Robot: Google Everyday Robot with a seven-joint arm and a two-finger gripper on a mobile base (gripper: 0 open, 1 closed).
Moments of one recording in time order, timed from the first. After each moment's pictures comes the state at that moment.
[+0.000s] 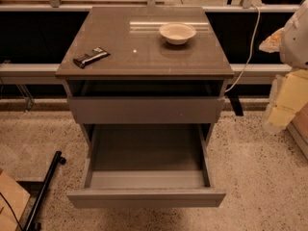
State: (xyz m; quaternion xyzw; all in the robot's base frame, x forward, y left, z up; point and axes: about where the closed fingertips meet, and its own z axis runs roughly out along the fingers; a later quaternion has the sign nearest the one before) arm 0.438 -0.217 0.976 -0.60 0.78 -0.03 0.16
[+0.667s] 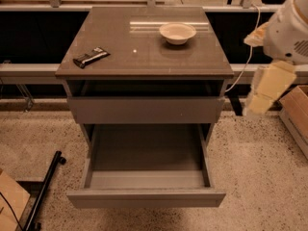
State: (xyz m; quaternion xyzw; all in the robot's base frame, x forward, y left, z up) arm 0.469 -0.197 0.974 -0.60 0.77 -0.01 0.20
